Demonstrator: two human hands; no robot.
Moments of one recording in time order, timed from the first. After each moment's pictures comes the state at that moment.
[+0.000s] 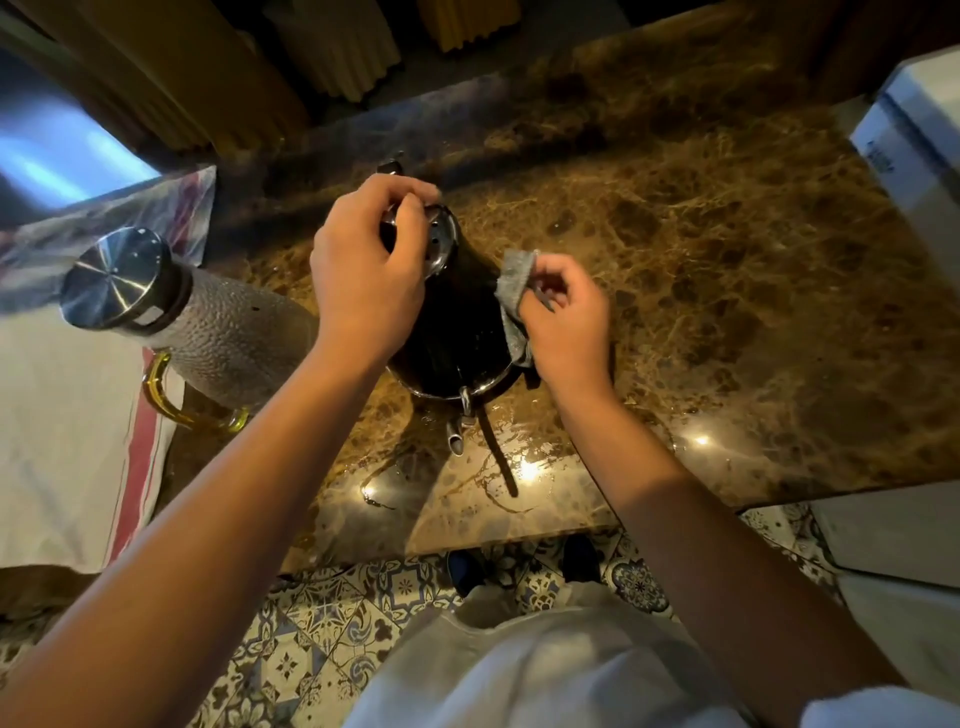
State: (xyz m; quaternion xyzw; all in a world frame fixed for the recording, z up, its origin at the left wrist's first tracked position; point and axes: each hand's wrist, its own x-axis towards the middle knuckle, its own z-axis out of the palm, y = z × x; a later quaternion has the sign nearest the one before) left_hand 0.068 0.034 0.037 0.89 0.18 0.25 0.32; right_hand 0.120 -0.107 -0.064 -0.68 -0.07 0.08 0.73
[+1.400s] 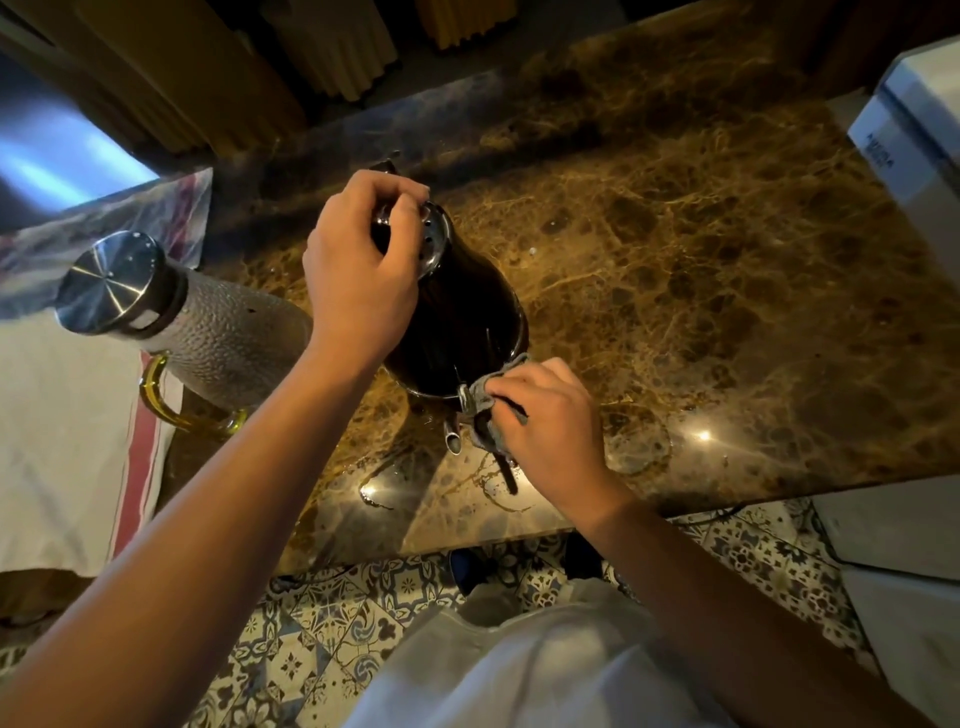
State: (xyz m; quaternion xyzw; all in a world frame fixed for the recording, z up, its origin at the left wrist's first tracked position) left_hand 0.069 0.034 0.036 0.89 0.18 0.27 0.31; right_hand 0.054 -0.140 -0.100 -0.85 -0.29 -0.04 0.44
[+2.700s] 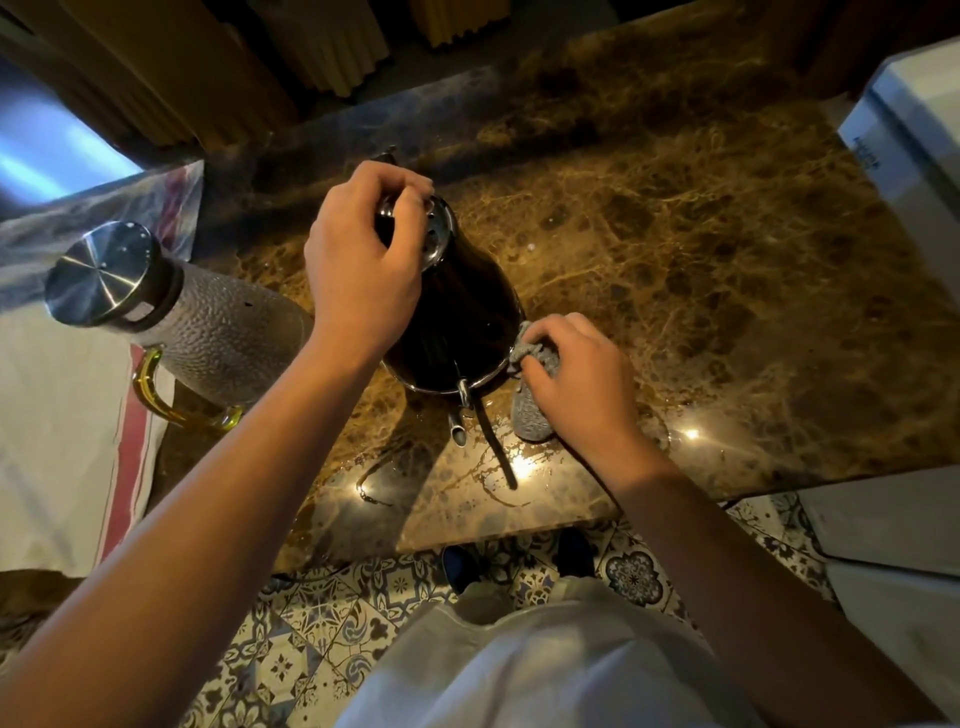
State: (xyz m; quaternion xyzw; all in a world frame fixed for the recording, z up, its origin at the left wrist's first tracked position) left_hand 0.068 0.034 0.037 0.89 0.17 0.27 0.32; right_hand 0.090 -0.151 -0.084 -0.89 -0.21 0.02 0.41
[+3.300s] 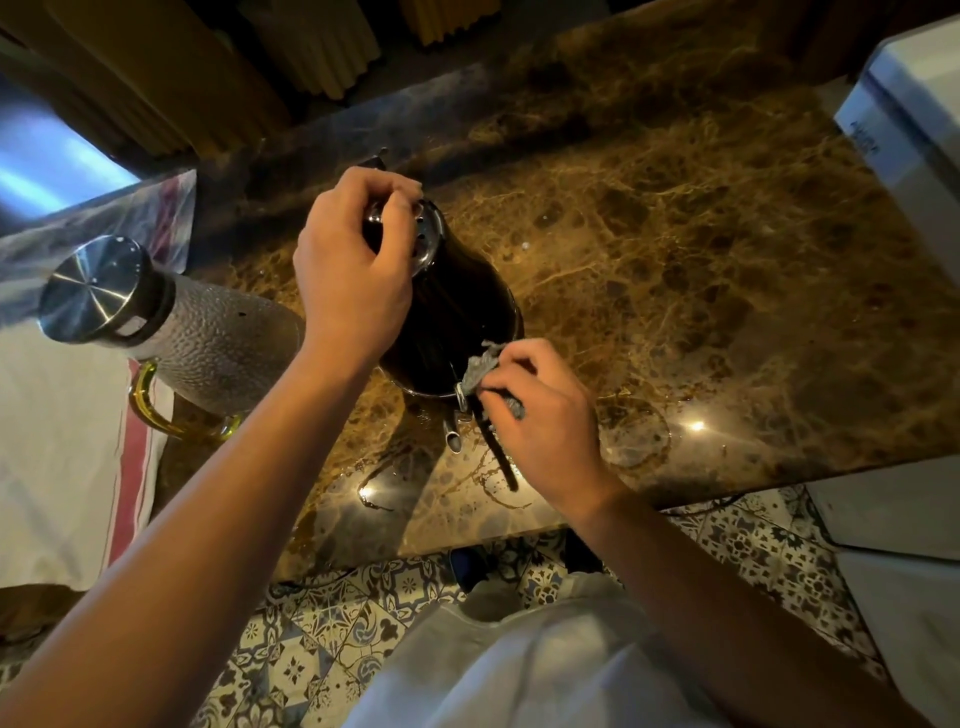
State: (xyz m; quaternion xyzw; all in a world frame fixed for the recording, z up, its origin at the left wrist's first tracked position) left_hand 0.069 0.035 0.037 0.90 0.16 0.28 0.31; right_hand 0.050 -0.136 -0.100 -0.82 -0.28 -0.07 0.50
